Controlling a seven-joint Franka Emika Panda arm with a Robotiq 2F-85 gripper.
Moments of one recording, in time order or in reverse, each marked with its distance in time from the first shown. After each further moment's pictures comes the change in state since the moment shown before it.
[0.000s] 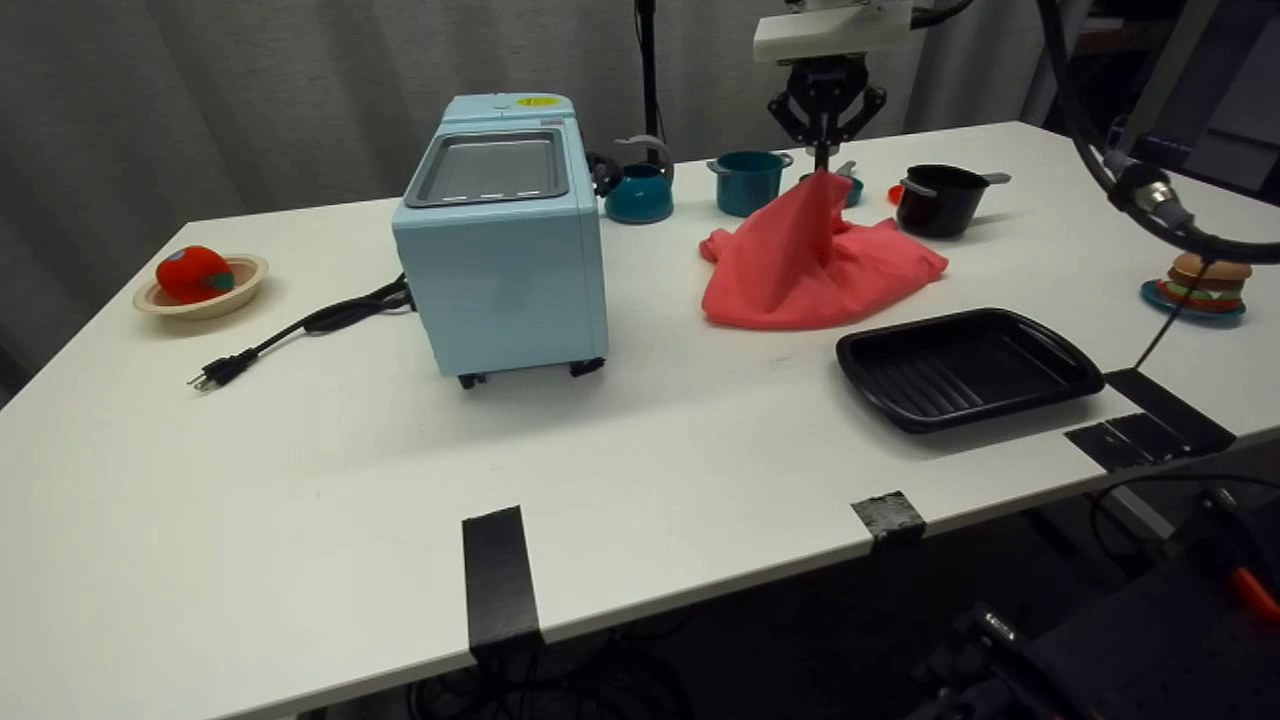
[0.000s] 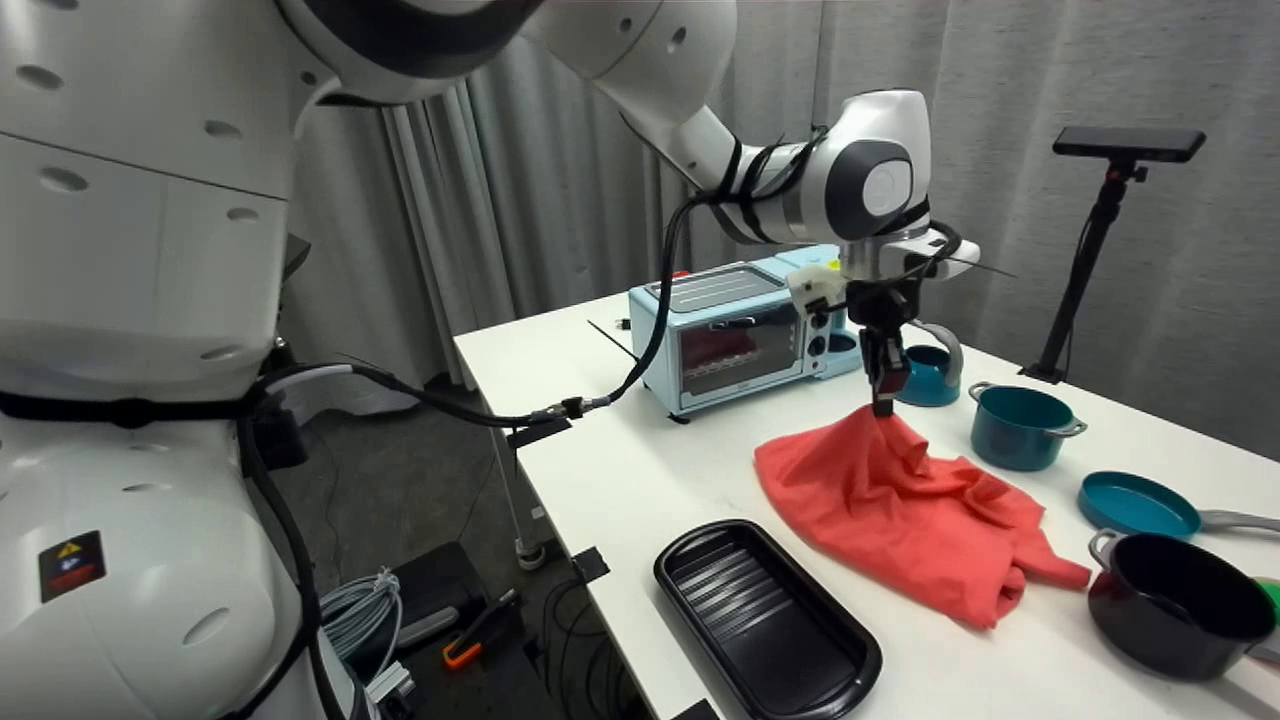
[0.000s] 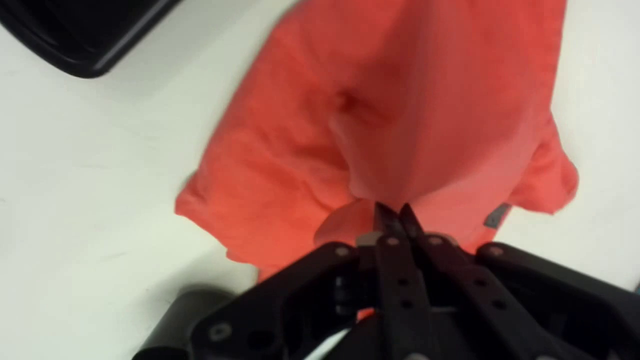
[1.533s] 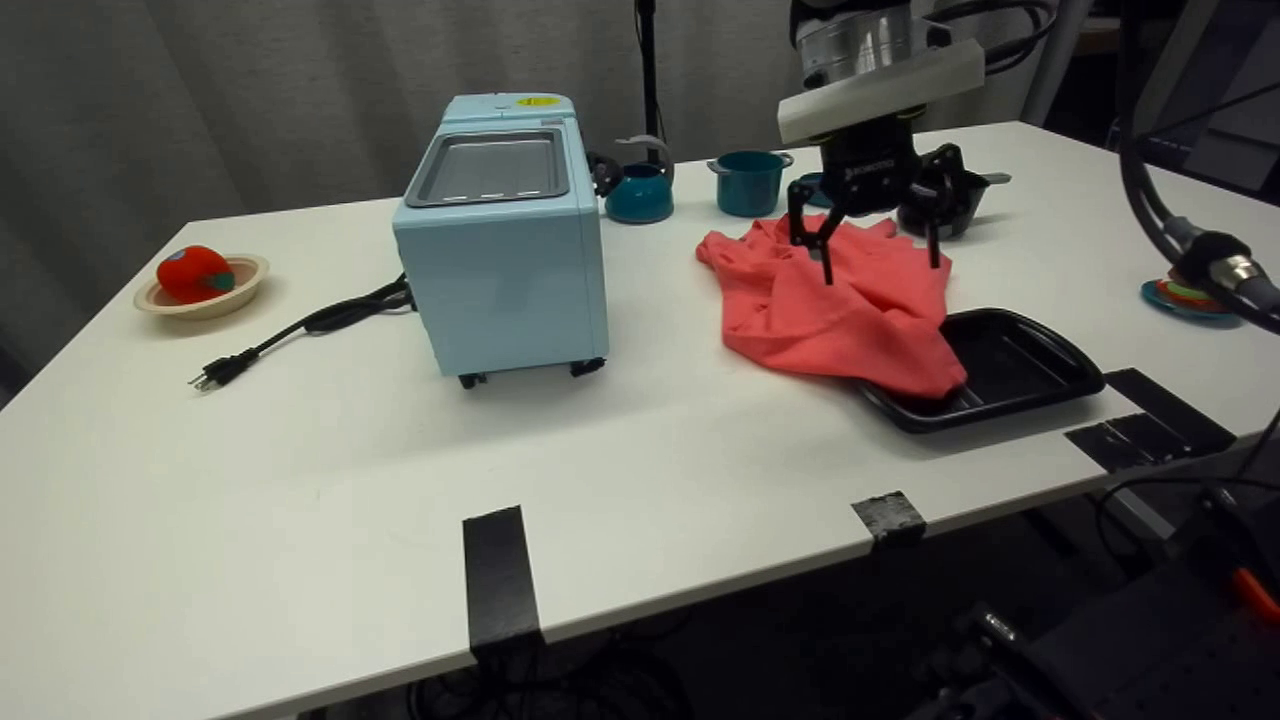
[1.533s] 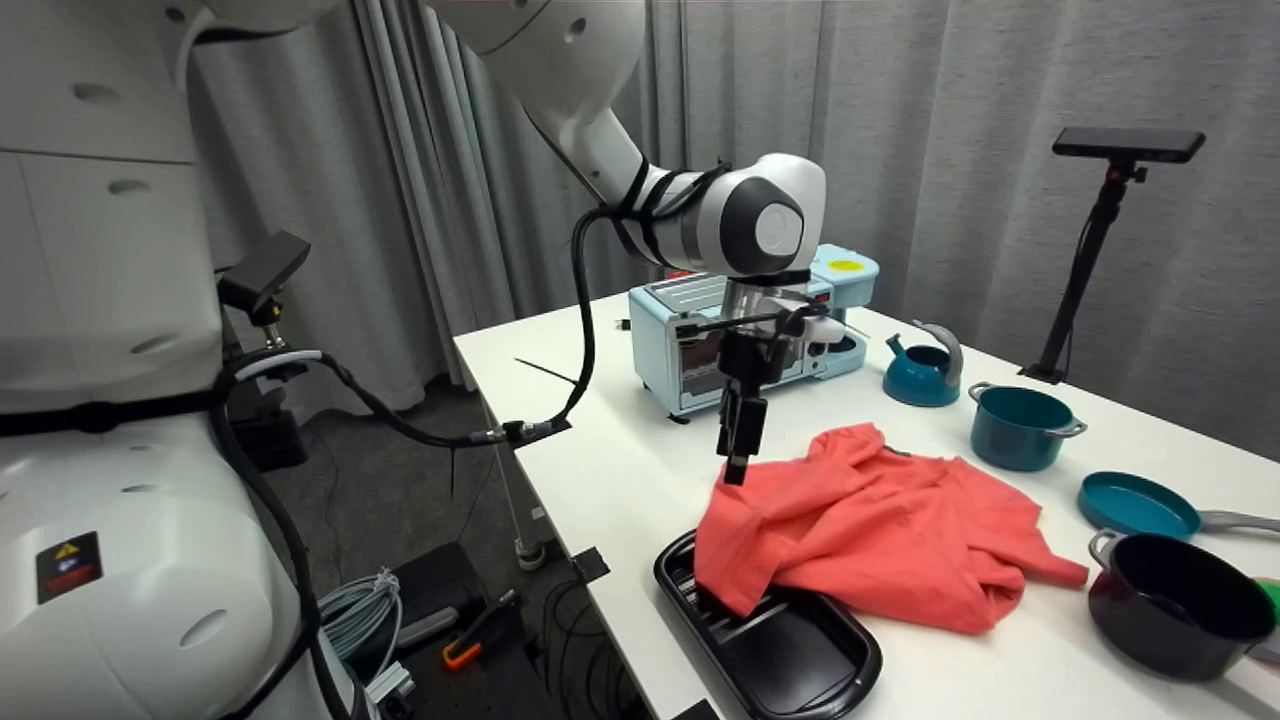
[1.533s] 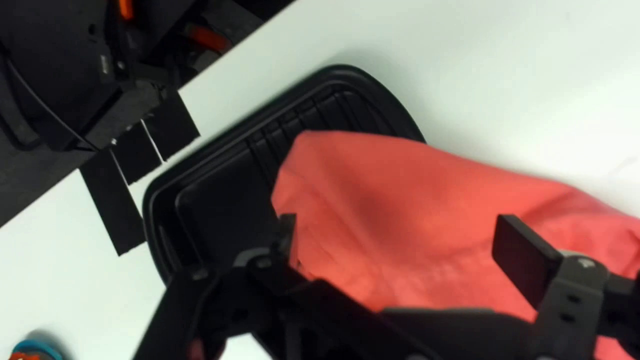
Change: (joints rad) arm -0.009 -0.183 0.134 -0.339 0.017 -0.223 0.040
